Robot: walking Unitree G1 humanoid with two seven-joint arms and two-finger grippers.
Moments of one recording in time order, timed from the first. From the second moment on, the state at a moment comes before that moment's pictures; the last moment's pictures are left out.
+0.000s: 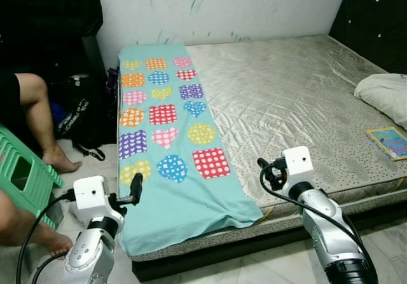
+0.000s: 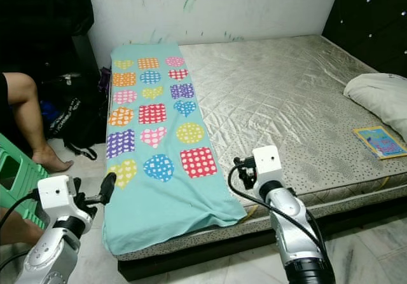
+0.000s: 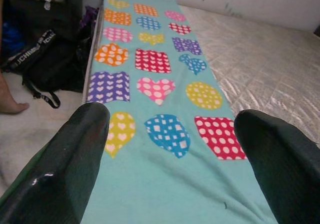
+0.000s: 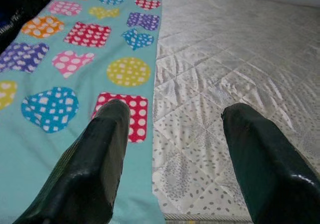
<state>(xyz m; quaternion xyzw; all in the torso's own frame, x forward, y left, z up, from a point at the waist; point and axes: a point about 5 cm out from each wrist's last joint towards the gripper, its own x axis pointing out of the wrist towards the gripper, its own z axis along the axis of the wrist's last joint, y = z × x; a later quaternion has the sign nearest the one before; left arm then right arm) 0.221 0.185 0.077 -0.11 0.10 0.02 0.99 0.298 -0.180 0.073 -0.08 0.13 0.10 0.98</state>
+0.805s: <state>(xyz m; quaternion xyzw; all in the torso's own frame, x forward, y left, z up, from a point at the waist) 0.221 0.185 0.074 -0.11 0.11 0.02 0.99 0.298 -0.181 0.067 -0.07 0.14 0.09 0.98</state>
